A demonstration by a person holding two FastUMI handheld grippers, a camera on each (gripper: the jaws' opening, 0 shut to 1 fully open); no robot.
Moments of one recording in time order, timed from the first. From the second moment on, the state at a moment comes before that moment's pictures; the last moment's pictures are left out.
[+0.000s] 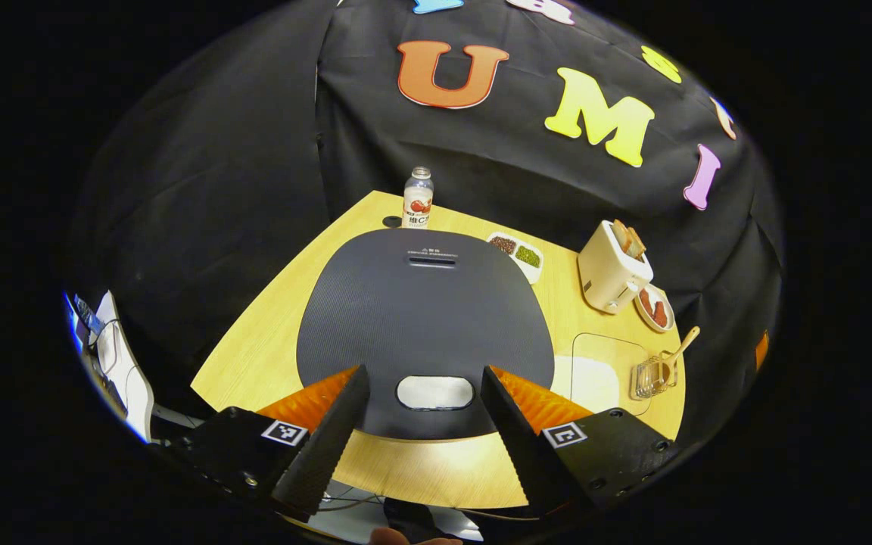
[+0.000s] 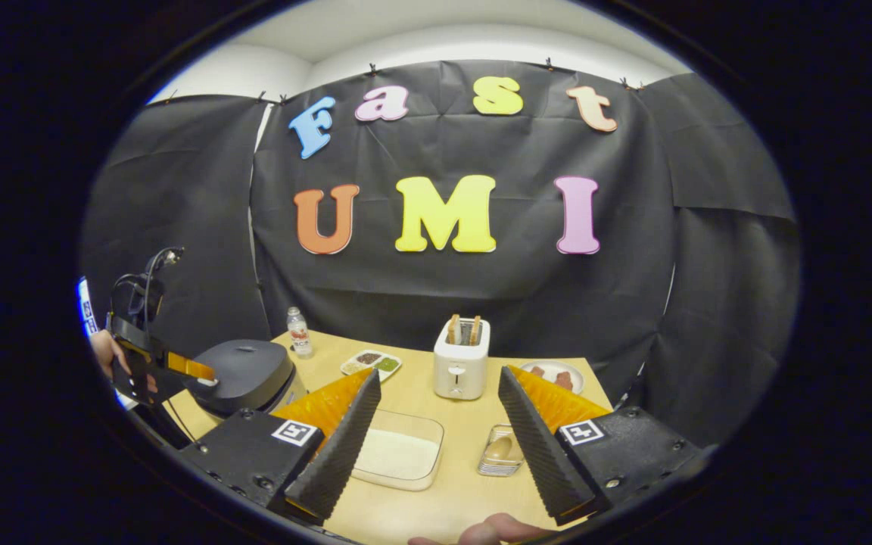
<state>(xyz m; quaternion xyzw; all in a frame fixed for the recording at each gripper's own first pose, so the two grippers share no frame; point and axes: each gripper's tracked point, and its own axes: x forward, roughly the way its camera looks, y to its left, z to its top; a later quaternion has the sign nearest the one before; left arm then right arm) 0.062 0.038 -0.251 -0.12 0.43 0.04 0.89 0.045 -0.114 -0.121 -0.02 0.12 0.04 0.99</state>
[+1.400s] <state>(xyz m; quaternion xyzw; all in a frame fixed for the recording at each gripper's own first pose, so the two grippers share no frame) 0.040 0.022 -0.077 -0.07 0.19 0.05 0.98 0.031 -0.083 -0.041 0.00 0.02 0.08 1.00</state>
